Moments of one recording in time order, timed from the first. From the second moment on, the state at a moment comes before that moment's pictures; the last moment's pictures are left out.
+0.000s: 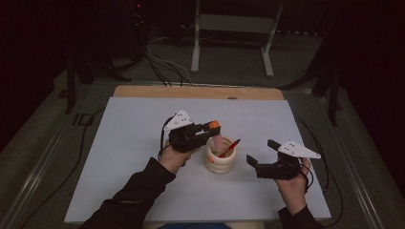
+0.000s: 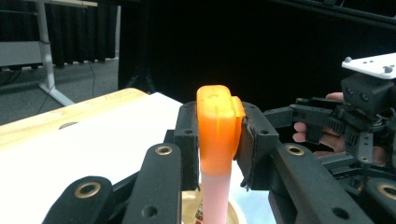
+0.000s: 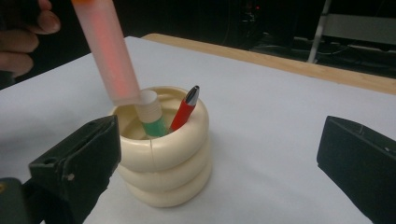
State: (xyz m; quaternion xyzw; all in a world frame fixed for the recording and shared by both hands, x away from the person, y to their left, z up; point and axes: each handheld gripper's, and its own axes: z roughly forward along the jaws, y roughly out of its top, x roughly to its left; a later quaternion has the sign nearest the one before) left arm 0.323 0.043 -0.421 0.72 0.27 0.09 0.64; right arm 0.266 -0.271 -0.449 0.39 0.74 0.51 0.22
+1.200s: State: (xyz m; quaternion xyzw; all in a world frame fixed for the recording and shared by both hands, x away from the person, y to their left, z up) left arm 0.334 0.017 -0.454 0.79 0.24 0.06 0.57; right arm 0.270 -0.272 -0.458 0.39 0.73 0.52 0.19
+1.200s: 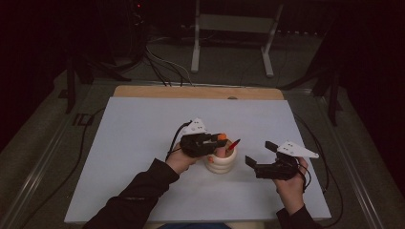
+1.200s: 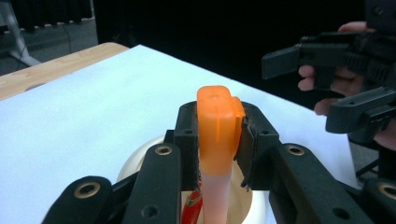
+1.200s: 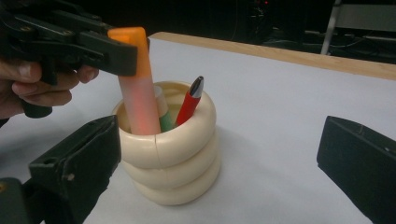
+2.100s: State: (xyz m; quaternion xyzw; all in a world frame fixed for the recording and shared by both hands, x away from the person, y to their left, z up) left arm 0.339 0.019 -0.438 0.79 0.29 0.07 0.53; right arm 0.269 -0.272 -0.459 0.39 0.73 0.52 0.19
